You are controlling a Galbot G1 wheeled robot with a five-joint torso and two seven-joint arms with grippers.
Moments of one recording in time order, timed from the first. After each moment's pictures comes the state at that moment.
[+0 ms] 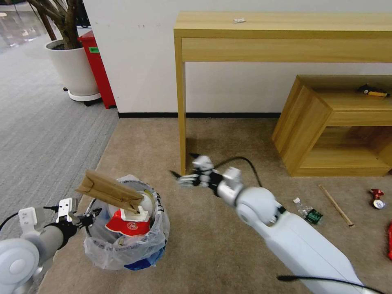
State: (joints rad) left arm 1.68 -0.93 -0.93 -2.18 -1.19 0.74 -0.26; right arm -0.92 1.01 0.02 1.89 0.45 -0.30 -0.10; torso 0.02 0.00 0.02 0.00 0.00
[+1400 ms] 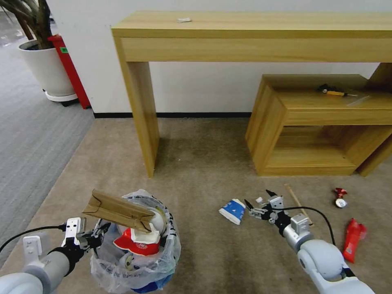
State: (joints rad) left arm 1.82 -1.12 -0.95 -2.32 -0.86 0.74 -0.03; right arm -1.32 1.06 0.39 1.70 0.25 -0.11 -0.20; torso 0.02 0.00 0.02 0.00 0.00
